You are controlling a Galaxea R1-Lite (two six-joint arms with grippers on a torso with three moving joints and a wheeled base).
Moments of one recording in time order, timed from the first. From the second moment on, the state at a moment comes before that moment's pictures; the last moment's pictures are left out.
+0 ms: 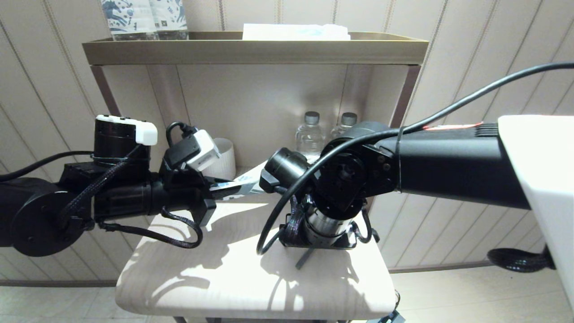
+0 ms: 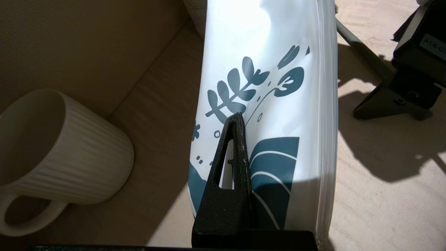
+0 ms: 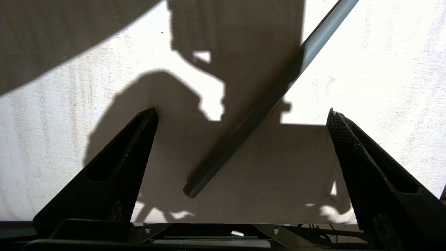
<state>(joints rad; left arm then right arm) -0.42 1.67 -0.91 -0.39 -0.45 0.53 0.83 2.16 -1.94 0.98 -0.28 0.87</state>
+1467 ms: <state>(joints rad) -0.42 1.69 -0.91 -0.39 -0.45 0.53 0.81 2.11 -1.94 0.99 -0.28 0.86</state>
